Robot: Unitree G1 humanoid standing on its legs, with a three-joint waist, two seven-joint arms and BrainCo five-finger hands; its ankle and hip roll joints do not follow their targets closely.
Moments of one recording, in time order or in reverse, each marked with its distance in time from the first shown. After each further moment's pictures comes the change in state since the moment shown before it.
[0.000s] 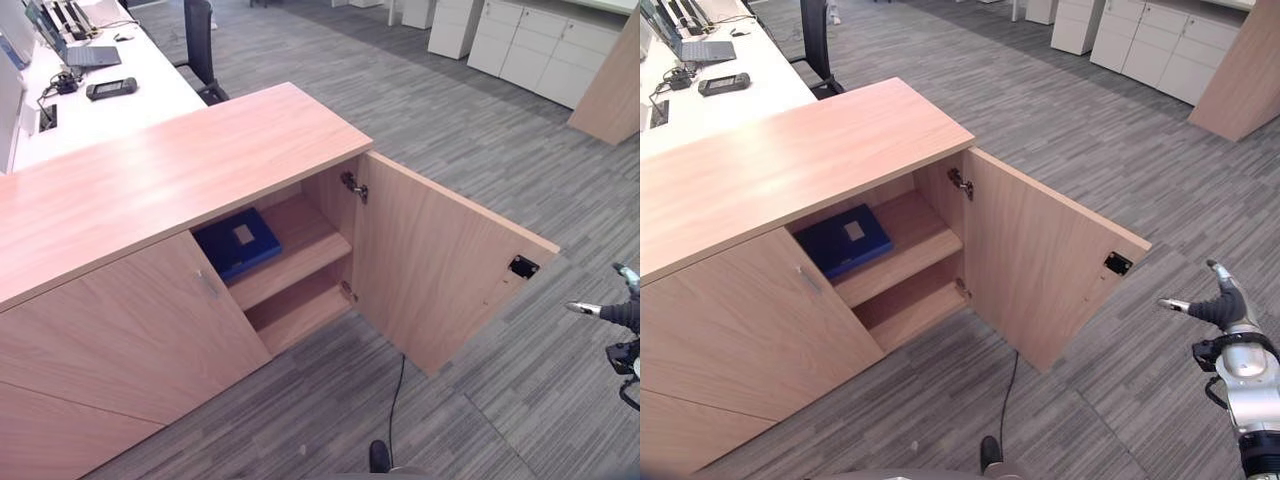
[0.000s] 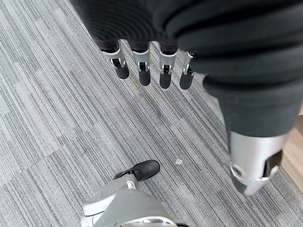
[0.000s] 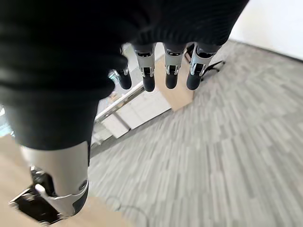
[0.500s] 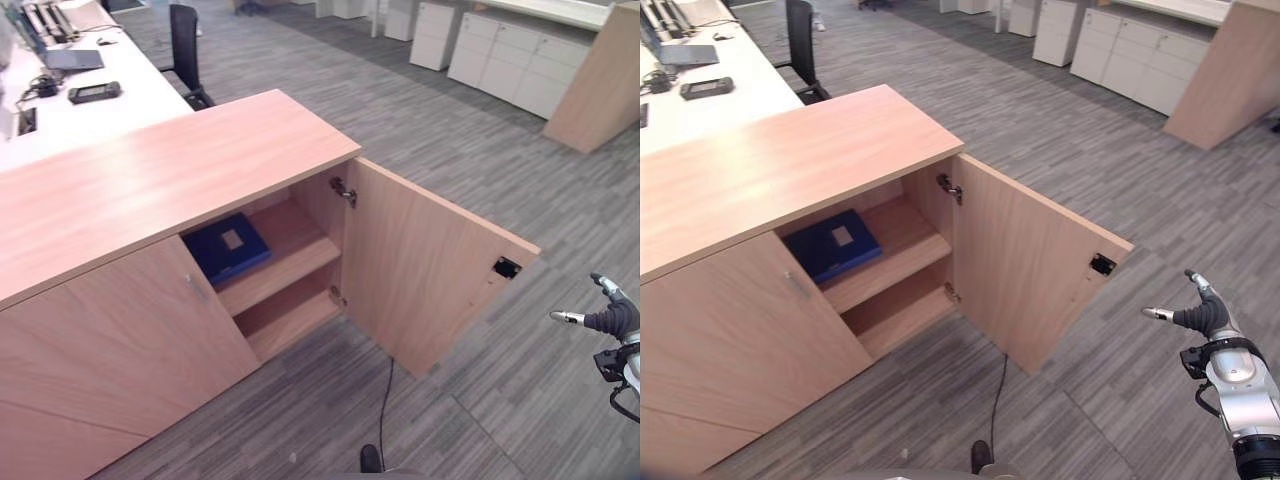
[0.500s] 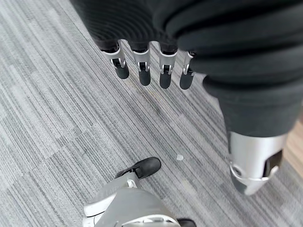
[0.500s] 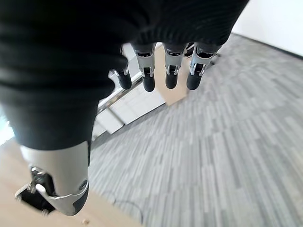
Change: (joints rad) left arm -0.011 0.018 -0.001 0.020 0.003 0.003 -0.001; right arm 0.054 0.005 0.034 -0.005 0.054 -0.004 0.030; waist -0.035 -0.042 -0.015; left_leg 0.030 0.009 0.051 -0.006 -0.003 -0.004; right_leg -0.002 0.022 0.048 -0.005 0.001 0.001
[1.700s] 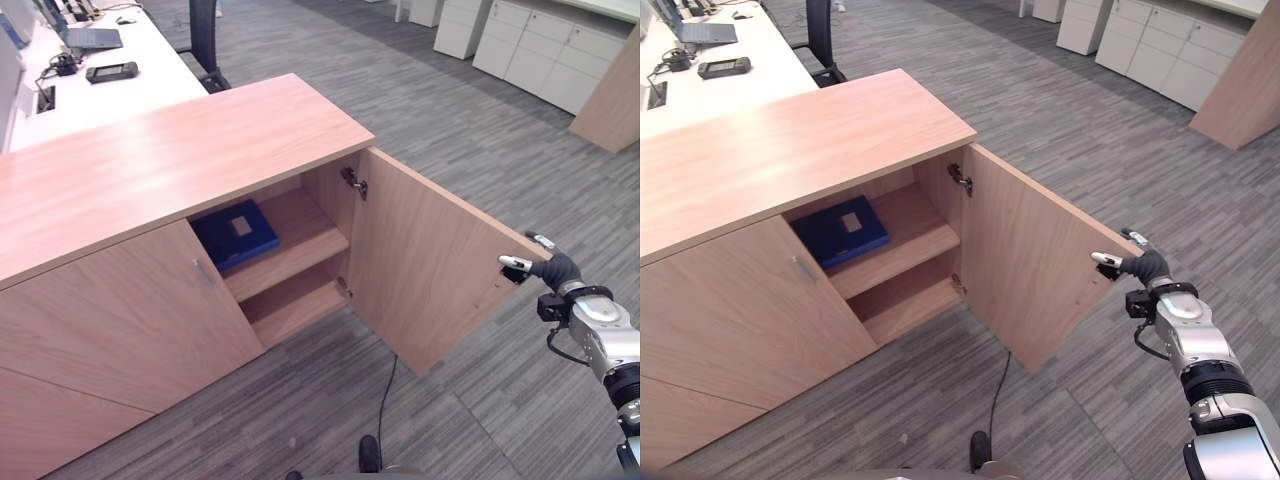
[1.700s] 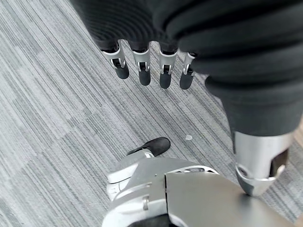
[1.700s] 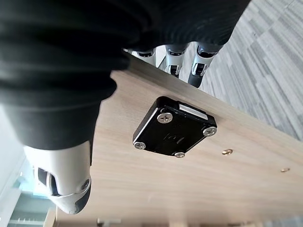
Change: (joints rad) left arm 0.053 -0.050 -0.094 -0.042 -0.022 -0.018 -0.014; right arm -0.397 0.032 0.349 0.136 0.484 0.010 0.119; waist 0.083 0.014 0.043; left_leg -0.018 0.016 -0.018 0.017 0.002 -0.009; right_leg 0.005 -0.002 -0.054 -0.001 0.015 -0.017
